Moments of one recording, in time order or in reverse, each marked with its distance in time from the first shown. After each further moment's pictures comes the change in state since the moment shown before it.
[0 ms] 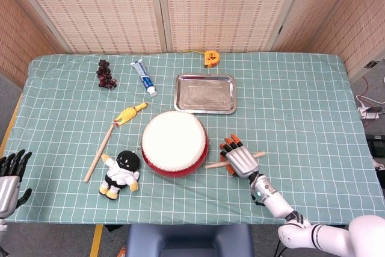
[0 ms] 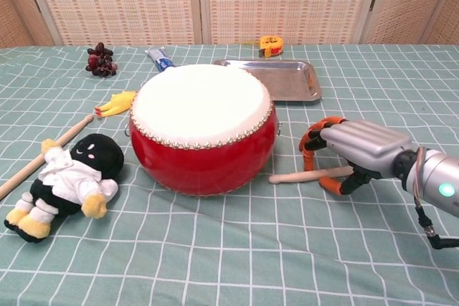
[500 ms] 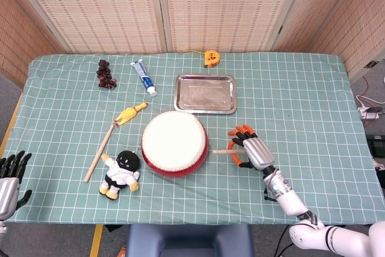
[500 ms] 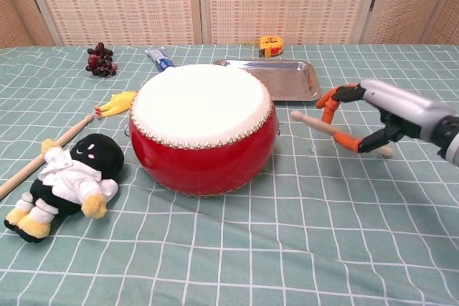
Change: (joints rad) left arm 0.009 0.003 0.004 -0.015 0.015 0.019 0.005; right arm -0.058 0.113 0.052 -0.072 -0.050 0.126 0.515
